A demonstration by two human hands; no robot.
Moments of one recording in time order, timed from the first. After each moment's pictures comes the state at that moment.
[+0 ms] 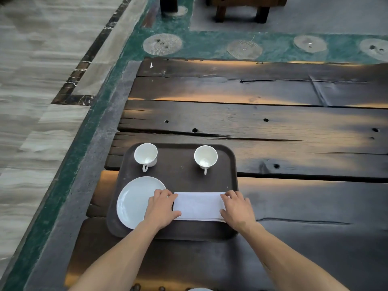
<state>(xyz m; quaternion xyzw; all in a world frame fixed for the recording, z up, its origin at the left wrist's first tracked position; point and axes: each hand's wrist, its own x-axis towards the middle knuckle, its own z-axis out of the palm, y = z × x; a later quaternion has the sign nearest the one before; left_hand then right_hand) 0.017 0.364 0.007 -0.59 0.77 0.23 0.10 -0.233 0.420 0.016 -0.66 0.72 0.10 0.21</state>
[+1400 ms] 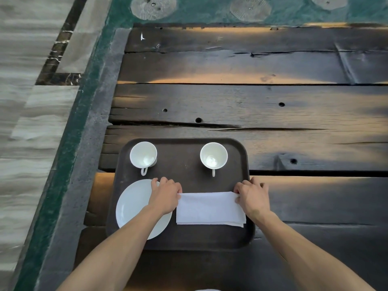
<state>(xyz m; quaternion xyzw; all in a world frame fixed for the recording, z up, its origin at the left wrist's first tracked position) 0.009 0.287 -0.019 -0.55 0.79 0.22 0.19 -0.253 0.360 -0.001 -0.61 0.75 0.14 0.19</state>
